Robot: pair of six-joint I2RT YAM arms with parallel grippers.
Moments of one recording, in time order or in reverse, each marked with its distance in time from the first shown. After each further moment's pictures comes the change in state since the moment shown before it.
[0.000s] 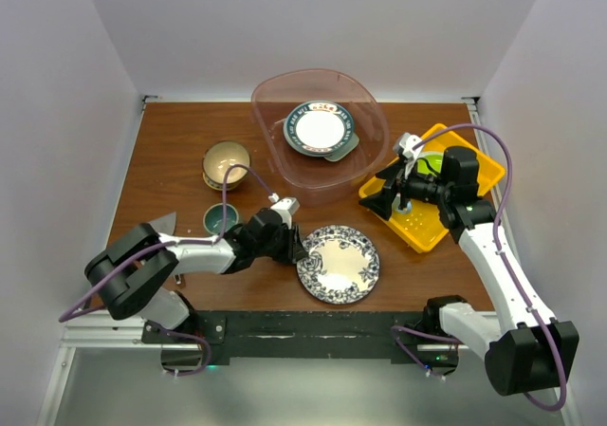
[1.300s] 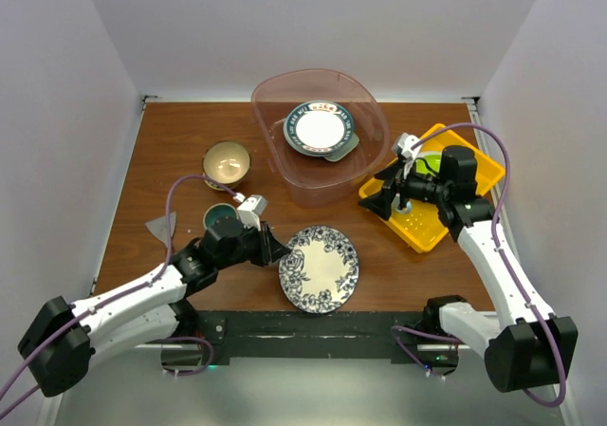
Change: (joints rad) left arm 0.049 -0.577 -0.137 -0.209 0.018 -0.042; right arm 0.000 0.012 0.000 -0.001 -0.012 -0.008
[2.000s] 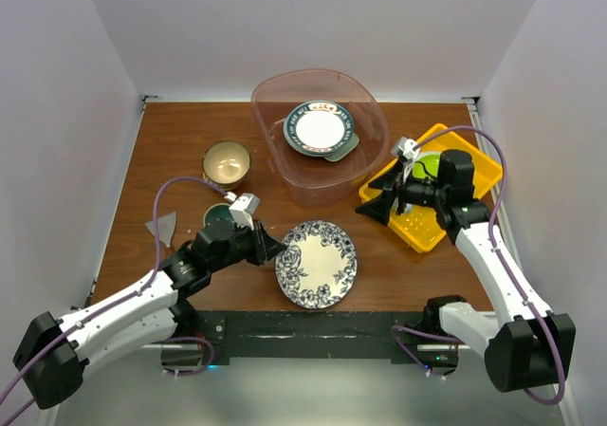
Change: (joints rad) left arm 0.008 -0.127 0.000 -0.063 -0.034 0.002; right arm 0.000 0.007 -0.051 0.046 -0.091 0.107
